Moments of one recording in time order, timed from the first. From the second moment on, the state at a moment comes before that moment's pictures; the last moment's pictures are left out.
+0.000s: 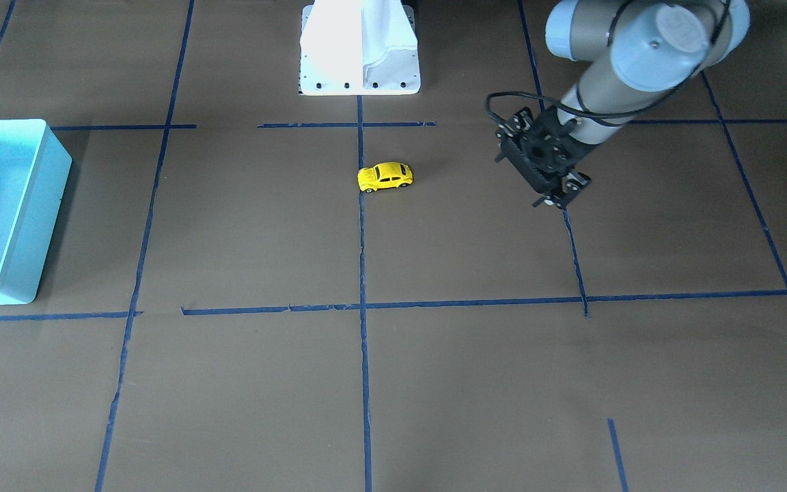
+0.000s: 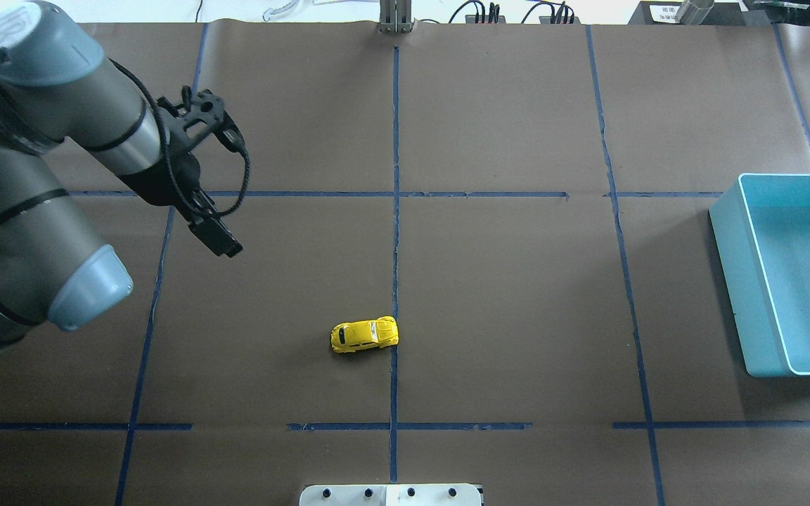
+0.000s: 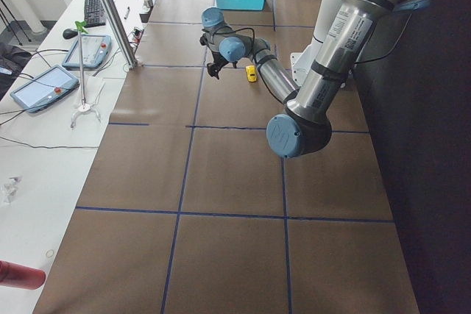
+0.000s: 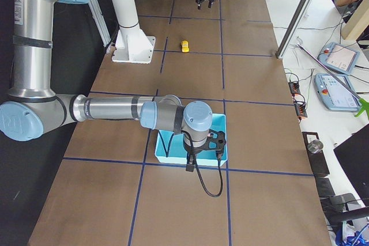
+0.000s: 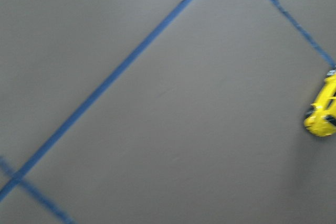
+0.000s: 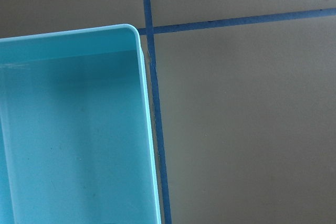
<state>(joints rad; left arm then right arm) -0.76 -2.06 -1.88 -1.55 -2.27 -0.07 1.63 -1.70 1.76 -1.73 2.36 0.01</state>
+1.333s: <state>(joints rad) -0.42 -2.50 -1.59 -1.32 -1.82 0.28 1.63 -1.70 1.76 -1.73 2.36 0.01</state>
